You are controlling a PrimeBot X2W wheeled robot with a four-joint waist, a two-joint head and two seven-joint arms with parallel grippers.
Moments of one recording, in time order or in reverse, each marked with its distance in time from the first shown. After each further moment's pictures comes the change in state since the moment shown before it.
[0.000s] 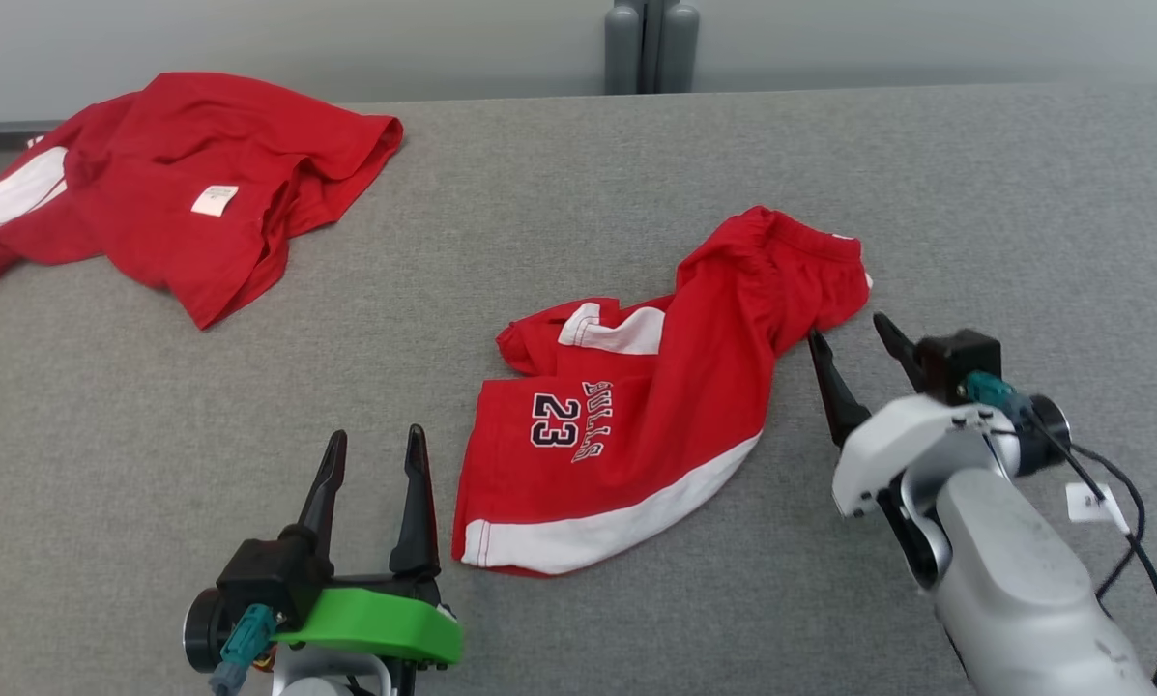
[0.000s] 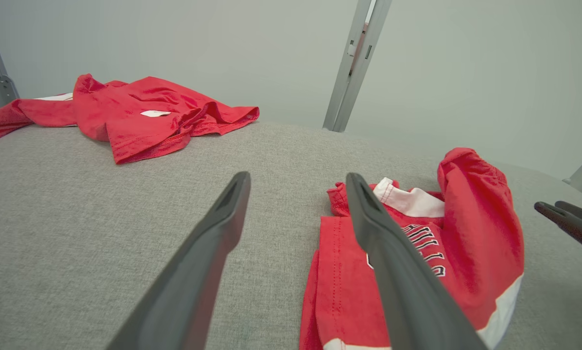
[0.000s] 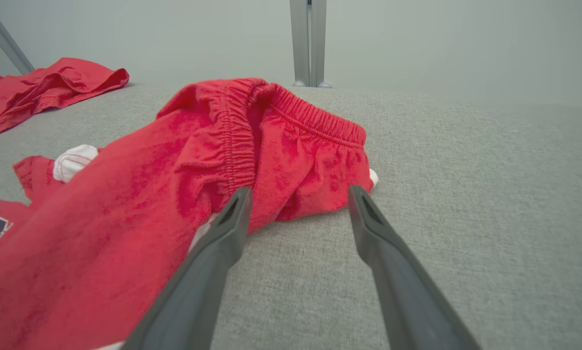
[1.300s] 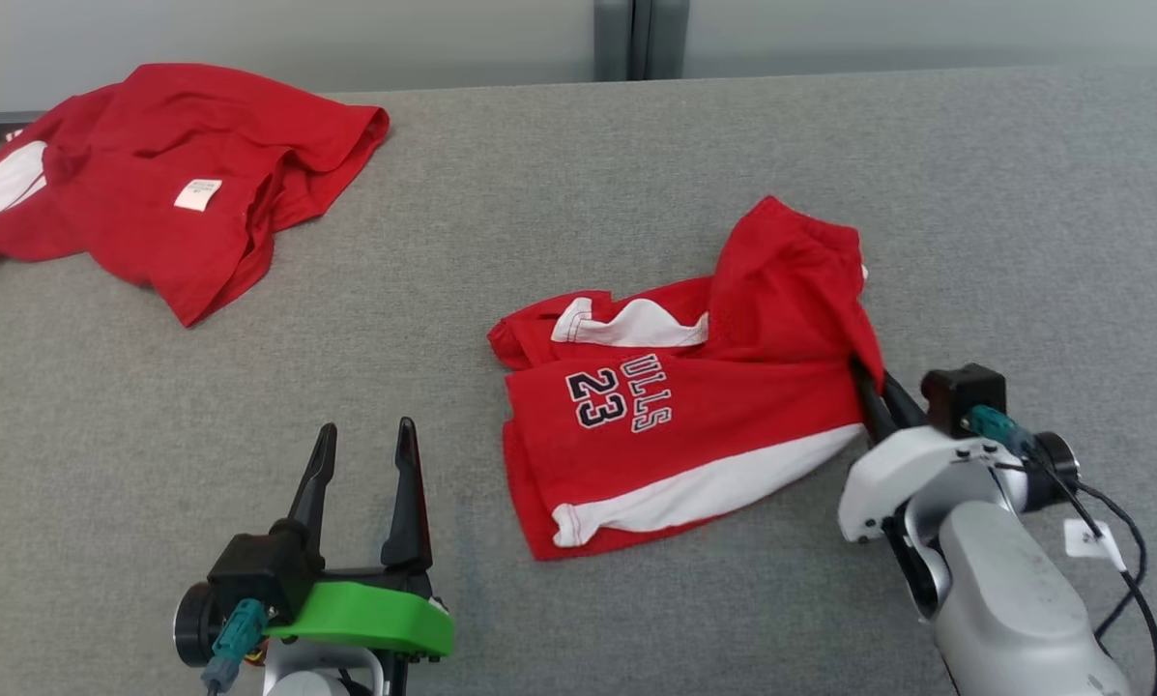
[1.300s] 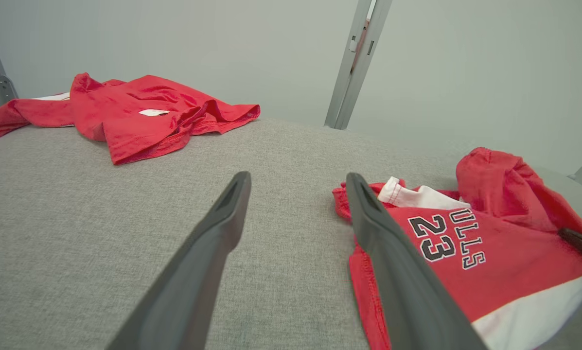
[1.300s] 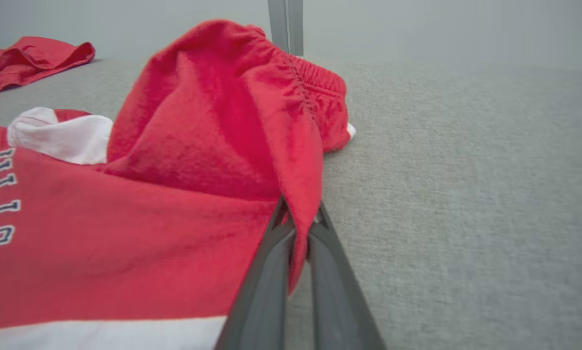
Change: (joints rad) left arm -0.009 0.000 0.018 0.001 0.012 -0.006 0.000; right arm 0.071 0.048 -0.117 -0.019 -0.104 0.000 -0.003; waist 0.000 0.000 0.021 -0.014
